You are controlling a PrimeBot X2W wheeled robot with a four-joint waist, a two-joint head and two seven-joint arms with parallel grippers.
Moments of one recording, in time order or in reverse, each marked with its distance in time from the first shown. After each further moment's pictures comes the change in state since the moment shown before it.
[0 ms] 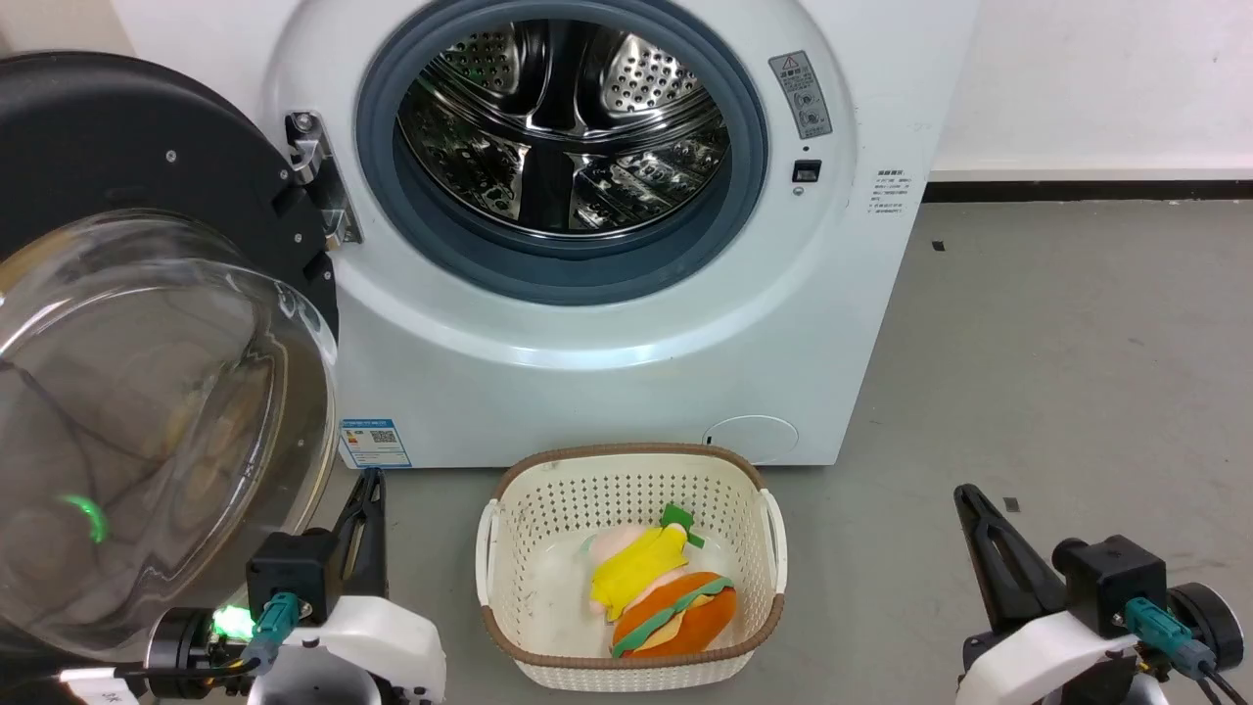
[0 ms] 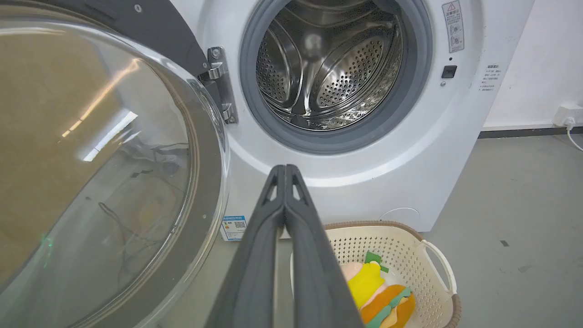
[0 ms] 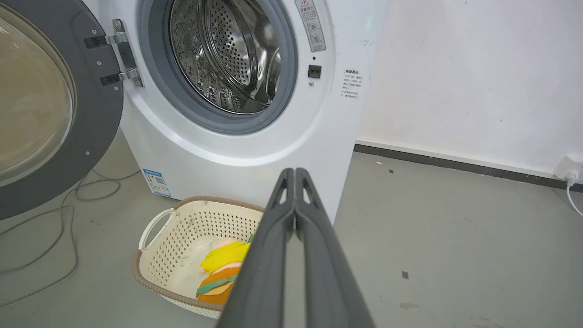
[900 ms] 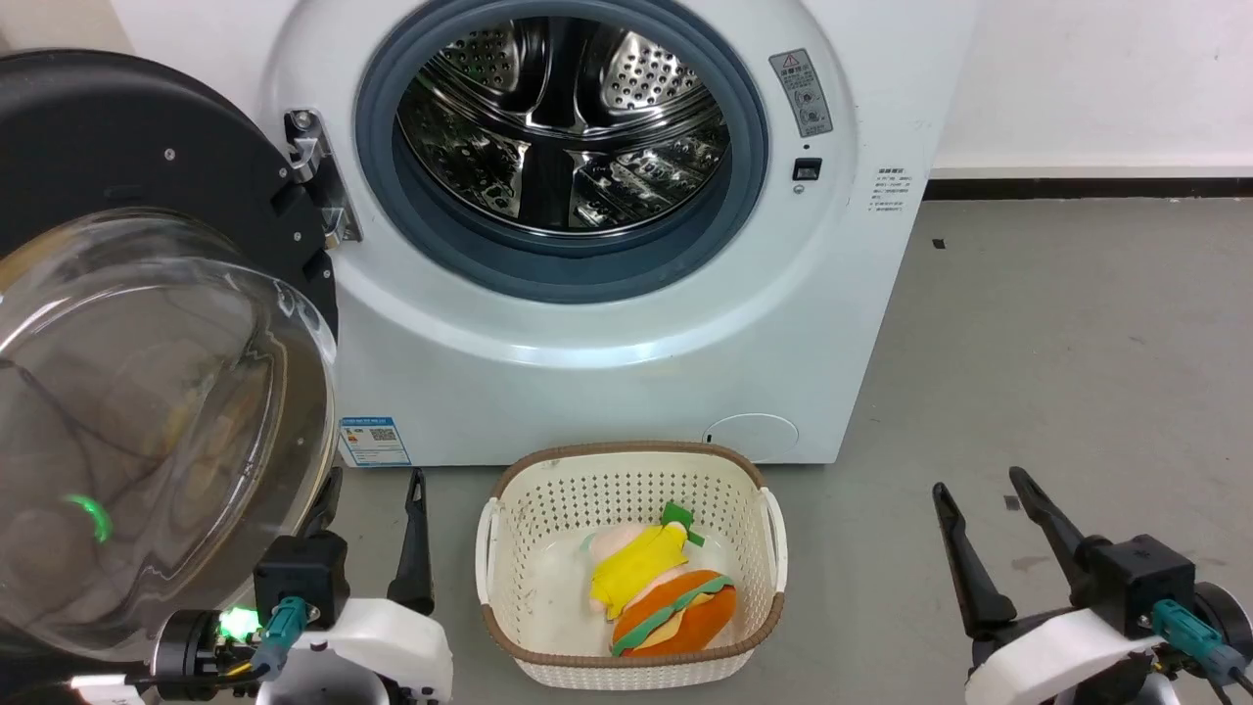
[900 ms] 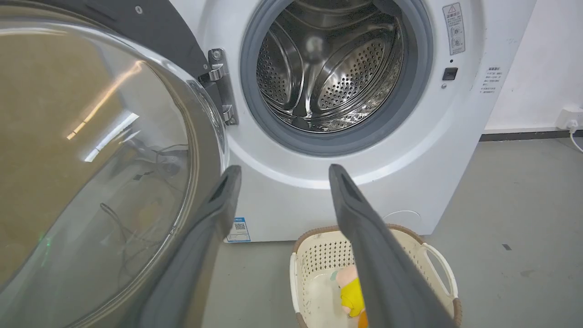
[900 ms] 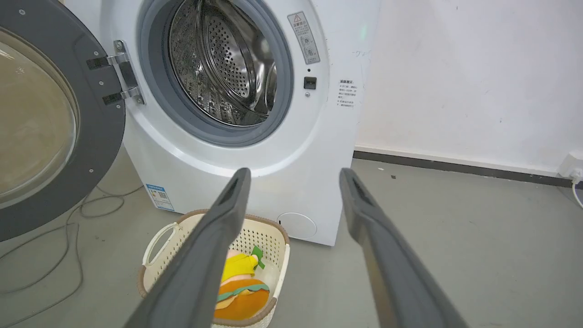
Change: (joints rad) left arm 0.000 0.000 -0.017 0.007 -0.001 0.028 -0.020; right arm 0.001 0.000 -0.012 -0.012 0.039 0.000 -0.021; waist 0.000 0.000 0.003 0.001
